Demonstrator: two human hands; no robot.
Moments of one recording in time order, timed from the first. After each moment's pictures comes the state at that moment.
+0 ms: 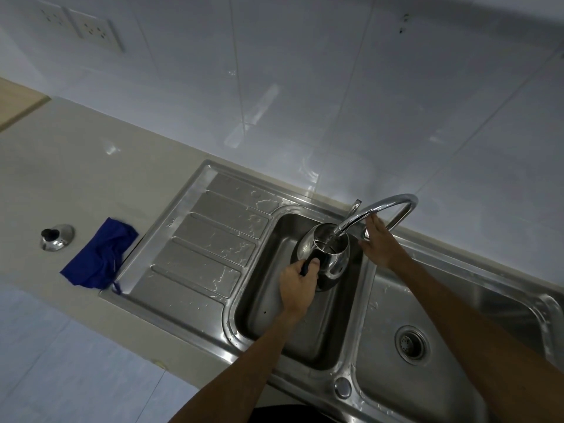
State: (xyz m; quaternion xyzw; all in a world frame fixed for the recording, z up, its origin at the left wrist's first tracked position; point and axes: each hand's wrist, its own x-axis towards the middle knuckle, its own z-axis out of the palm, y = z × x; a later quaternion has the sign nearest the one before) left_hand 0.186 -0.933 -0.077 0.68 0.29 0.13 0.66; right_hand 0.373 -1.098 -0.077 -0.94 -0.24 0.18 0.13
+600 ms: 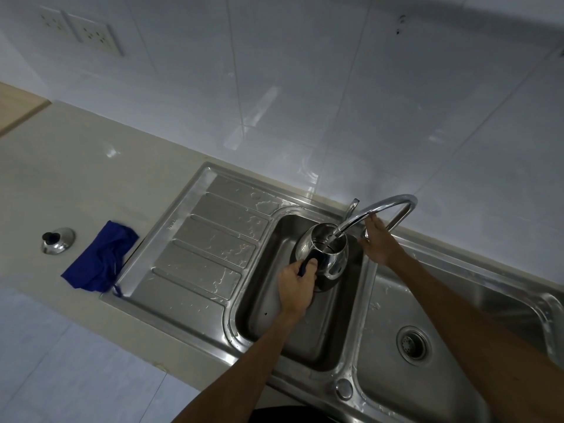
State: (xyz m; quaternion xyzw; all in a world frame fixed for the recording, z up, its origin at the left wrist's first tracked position) left_hand 0.186 -0.928 -0.079 0.67 0.30 0.13 0.67; right_hand 0.383 -1.095 -0.087 -0.94 -0.23 0.18 0.17
